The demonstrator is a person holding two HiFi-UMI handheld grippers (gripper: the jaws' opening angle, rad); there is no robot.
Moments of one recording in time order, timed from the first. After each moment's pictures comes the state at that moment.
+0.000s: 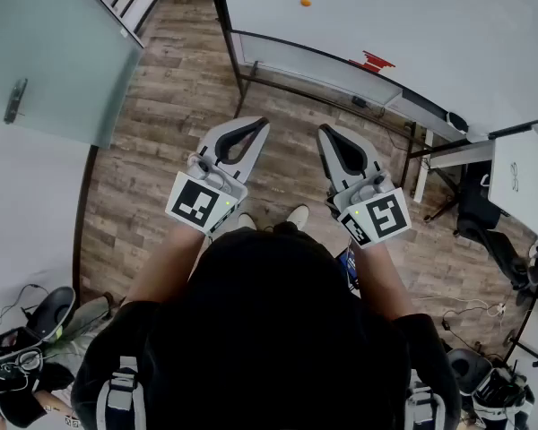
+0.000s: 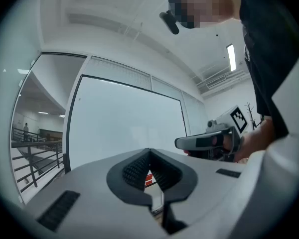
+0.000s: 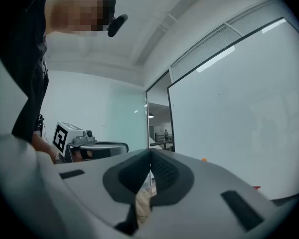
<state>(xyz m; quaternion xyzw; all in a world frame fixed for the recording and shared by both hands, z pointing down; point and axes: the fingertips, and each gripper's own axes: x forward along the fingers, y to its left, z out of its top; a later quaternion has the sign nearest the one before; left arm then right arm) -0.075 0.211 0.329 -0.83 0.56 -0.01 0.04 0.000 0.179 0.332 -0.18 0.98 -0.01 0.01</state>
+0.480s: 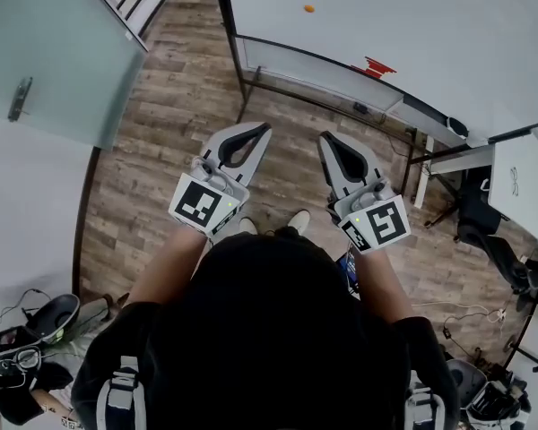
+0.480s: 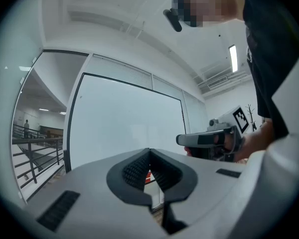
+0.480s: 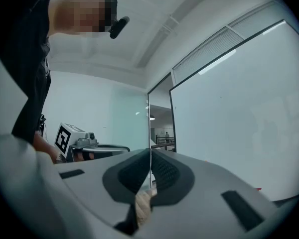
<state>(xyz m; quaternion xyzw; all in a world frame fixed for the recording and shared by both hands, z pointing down) -0.072 0.225 0.335 -0.83 0.56 -0.02 0.02 0.006 0.197 0.329 -0.18 0.98 -0.01 0.02</state>
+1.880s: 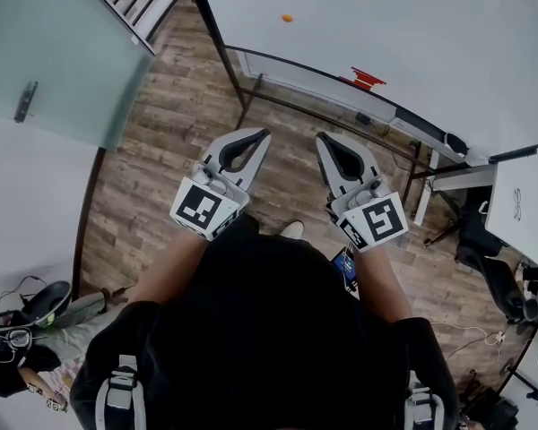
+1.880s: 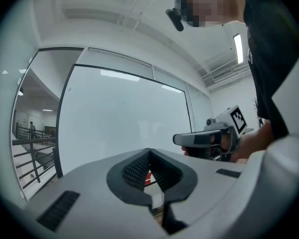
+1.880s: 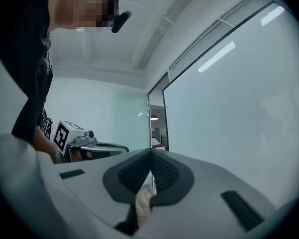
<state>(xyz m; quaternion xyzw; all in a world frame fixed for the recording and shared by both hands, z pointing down) -0.001 0.140 0.351 -0.81 0.58 -0.05 0.01 0.068 0.104 0.346 -0.14 0.99 -0.01 0.03</state>
